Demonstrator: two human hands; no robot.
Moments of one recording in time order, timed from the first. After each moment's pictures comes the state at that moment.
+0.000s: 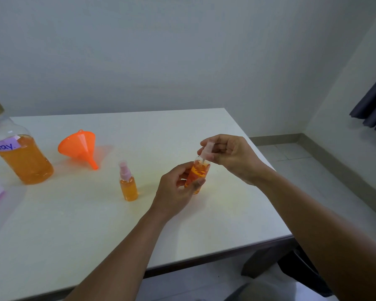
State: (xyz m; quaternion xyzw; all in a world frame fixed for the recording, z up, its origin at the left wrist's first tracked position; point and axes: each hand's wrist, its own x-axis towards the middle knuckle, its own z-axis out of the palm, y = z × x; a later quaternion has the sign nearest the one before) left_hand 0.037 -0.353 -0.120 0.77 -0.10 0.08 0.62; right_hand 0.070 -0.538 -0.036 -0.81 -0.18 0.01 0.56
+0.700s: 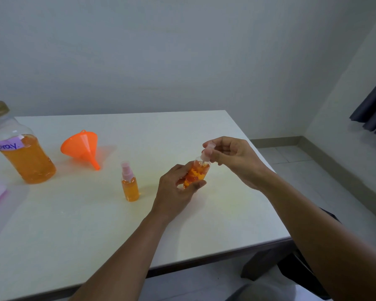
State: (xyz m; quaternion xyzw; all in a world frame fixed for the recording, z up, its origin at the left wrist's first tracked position) left_hand 0.035 -0.353 -0.122 0.80 -0.11 0.14 0.57; right_hand 0.062 -0.535 -0.032 -0.80 -0.15 0.01 0.58
